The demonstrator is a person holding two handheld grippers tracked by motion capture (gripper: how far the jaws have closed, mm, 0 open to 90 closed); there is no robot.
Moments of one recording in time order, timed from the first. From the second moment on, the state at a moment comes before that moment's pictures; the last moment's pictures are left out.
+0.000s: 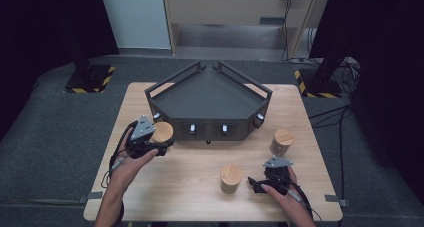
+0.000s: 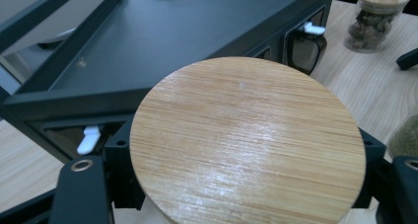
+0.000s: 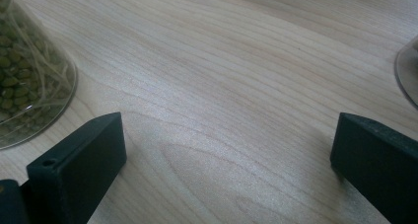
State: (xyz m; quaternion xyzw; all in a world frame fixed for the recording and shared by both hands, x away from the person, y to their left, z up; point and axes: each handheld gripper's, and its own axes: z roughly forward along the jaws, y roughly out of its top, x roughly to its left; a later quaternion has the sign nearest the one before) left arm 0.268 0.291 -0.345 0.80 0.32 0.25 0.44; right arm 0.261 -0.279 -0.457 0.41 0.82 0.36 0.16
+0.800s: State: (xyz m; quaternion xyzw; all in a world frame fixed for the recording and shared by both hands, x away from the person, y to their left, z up) left arm 0.294 0.276 -0.319 0.81 0.30 0.24 0.45; right arm 0.261 -0.279 -0.457 0.41 0.82 0.36 0.16
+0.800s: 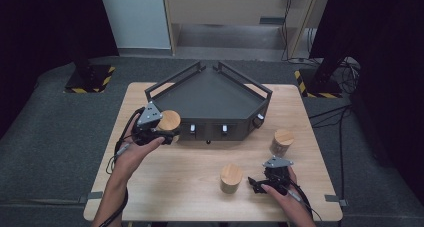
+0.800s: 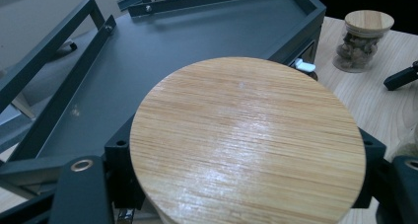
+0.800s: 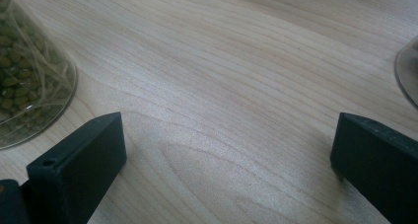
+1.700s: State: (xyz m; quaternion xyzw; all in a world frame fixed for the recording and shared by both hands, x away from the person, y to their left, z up) left arm 0.315 0.266 -0.291 0.81 0.28 0.23 0.46; right arm 0.262 -0.281 -0.457 0.40 0.83 0.36 0.16
